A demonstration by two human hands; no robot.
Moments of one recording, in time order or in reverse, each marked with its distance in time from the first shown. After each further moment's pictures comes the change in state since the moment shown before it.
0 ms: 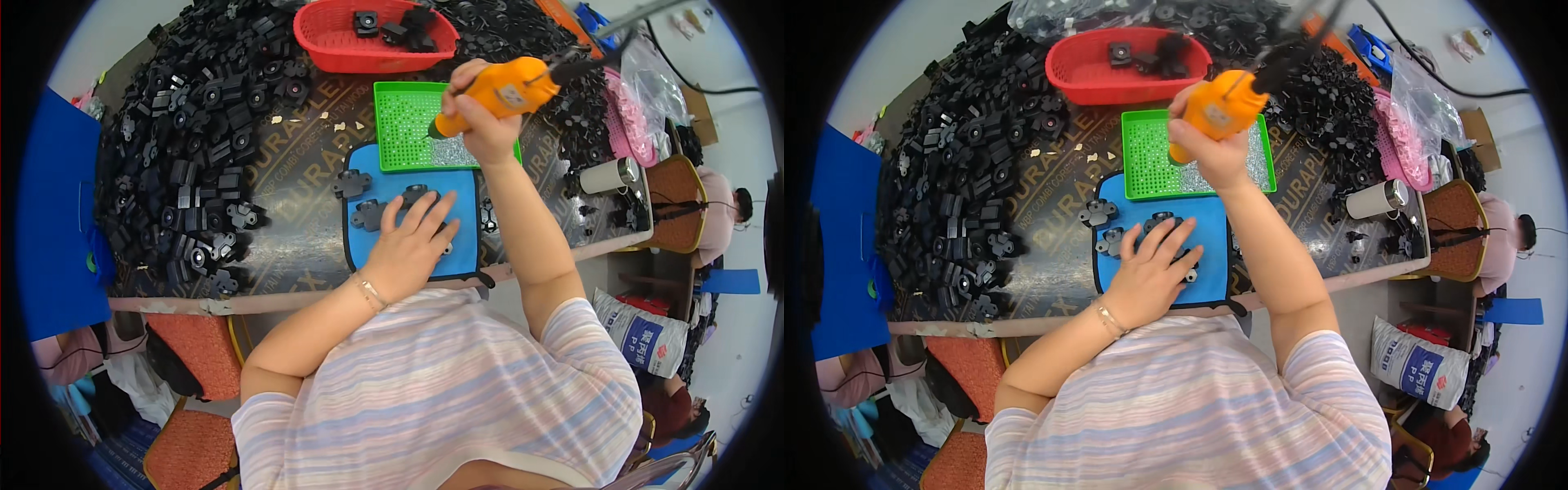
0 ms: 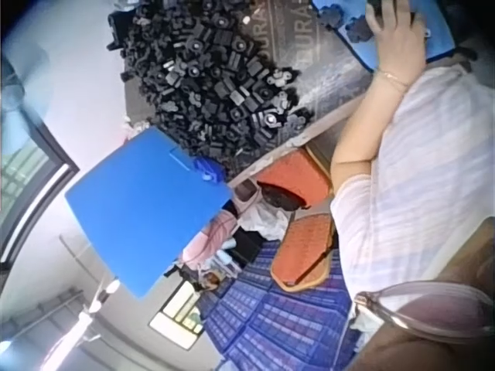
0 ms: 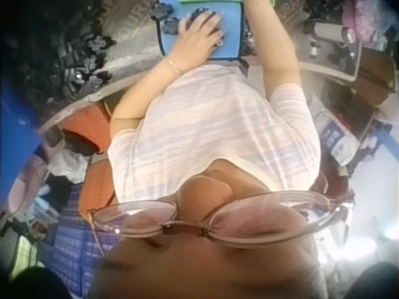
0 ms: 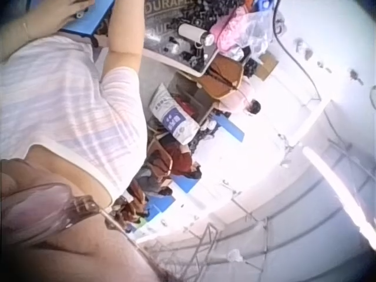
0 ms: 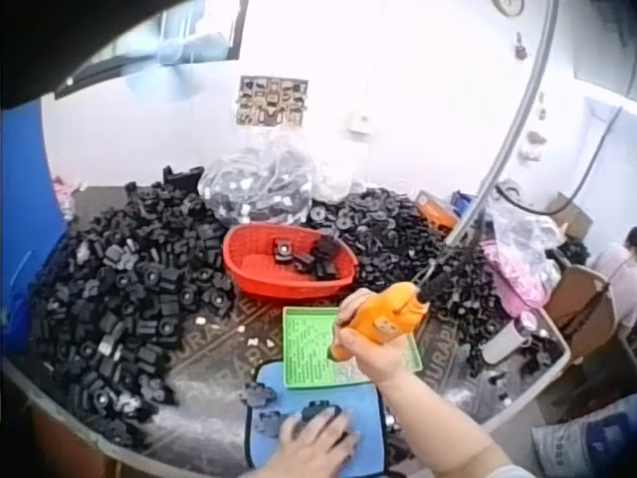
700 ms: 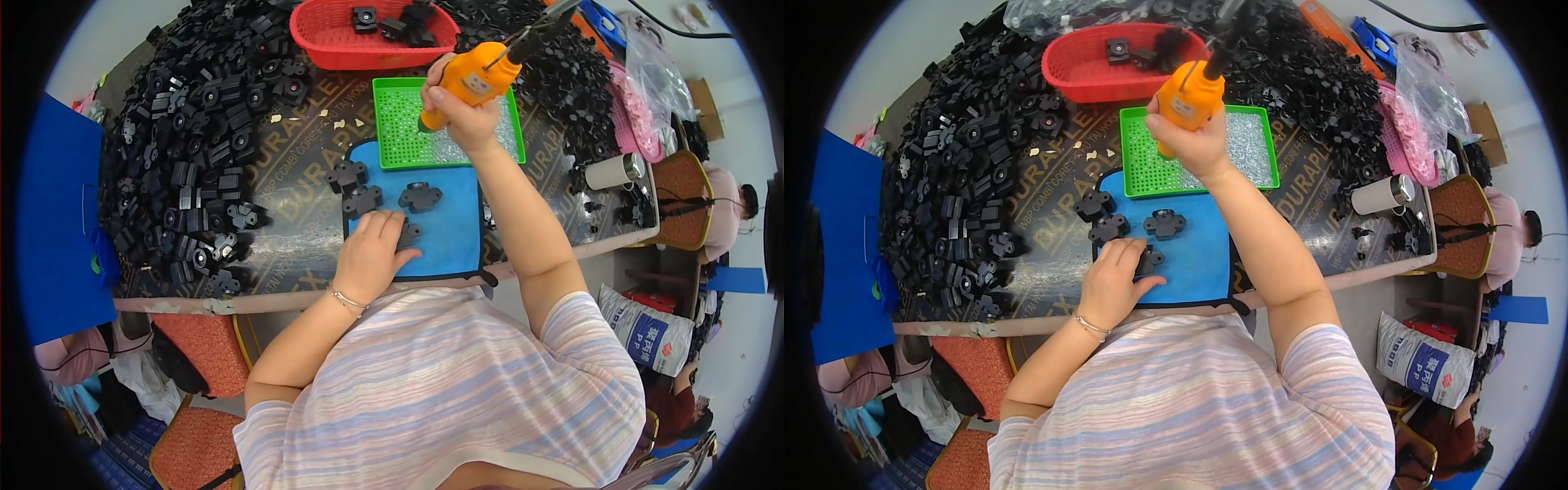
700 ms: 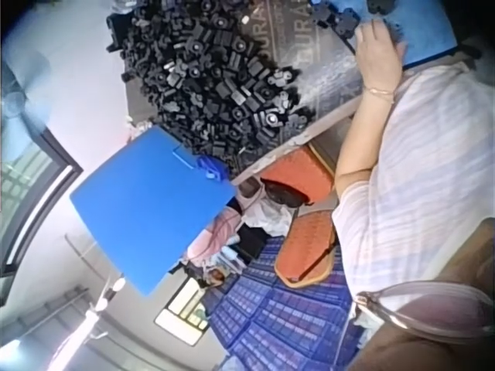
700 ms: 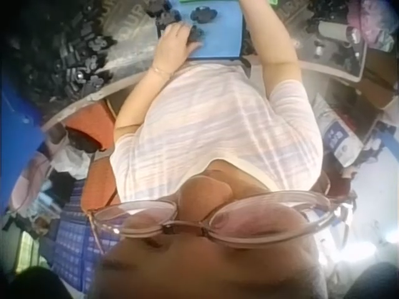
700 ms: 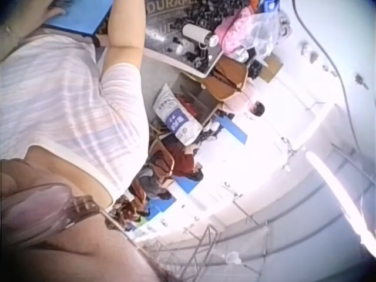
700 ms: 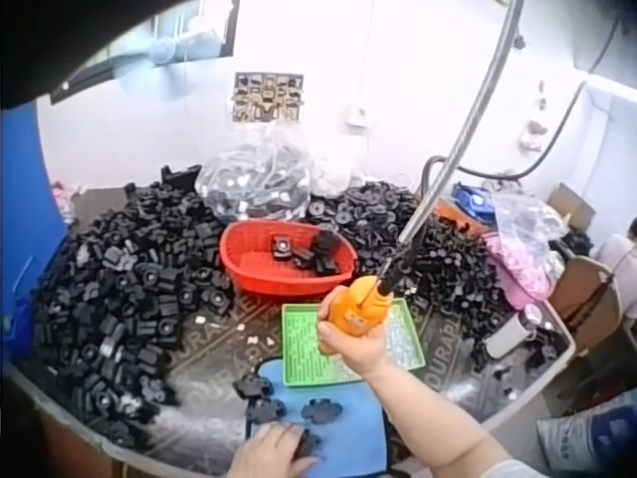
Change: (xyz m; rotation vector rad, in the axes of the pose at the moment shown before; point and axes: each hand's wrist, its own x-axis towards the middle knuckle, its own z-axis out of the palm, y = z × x) left_hand -0.025 -0.017 -0.008 -0.141 0.067 -0.267; right_hand 0.004 0.021 0.007 0.005 0.037 0.033
